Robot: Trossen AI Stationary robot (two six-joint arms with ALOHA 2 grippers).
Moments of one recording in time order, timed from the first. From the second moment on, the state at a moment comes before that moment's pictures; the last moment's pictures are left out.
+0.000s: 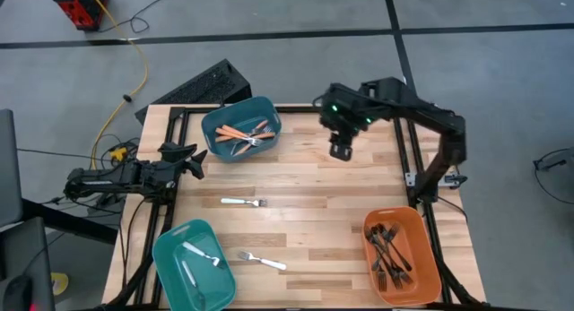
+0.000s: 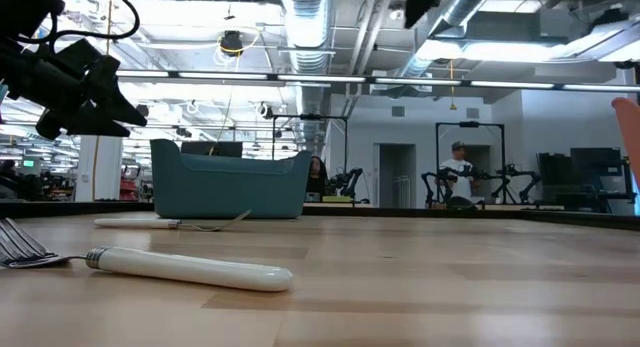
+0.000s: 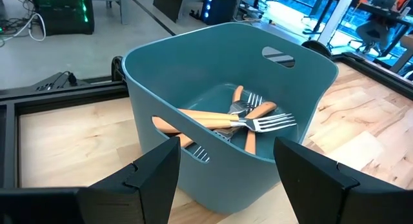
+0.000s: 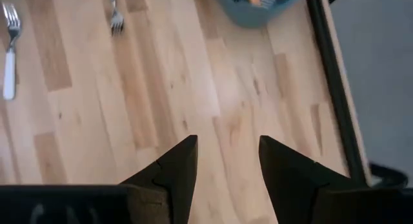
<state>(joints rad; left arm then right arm) -0.01 0.04 0.21 -0.68 -0.87 -0.66 -0.20 1.72 2.14 -1.56 0.08 0.01</state>
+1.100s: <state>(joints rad) -0.01 0.04 0.21 -0.68 -0.88 -0.66 0.19 1.35 0.68 0.22 0.32 0.26</state>
